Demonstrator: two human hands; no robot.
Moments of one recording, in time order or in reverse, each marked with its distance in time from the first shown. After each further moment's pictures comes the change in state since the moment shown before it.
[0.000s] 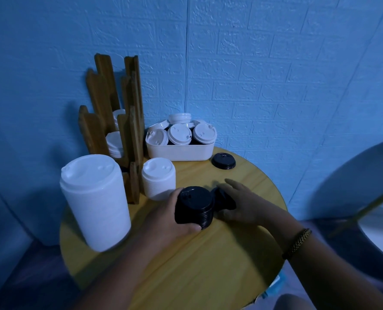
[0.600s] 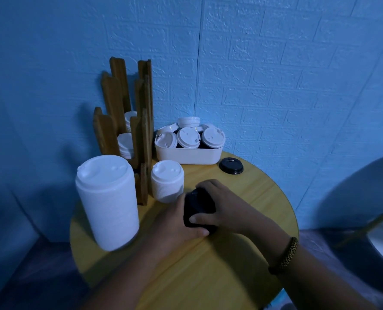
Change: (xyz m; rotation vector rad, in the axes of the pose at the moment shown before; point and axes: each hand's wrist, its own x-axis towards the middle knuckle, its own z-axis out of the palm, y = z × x) left_hand -0.003 0.013 -0.004 0.082 -0.016 -0.011; right_hand 0.000 -0.073 0.001 0.211 0.163 -0.271
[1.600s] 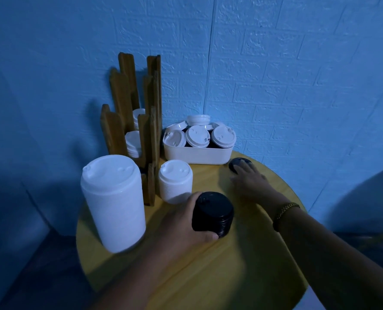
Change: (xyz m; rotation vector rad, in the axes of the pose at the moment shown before) left_hand 0.004 -0.010 0.006 0.003 0.032 0.058; right_hand 0.073 0.114 -0.010 -0.338 -0.010 0.366
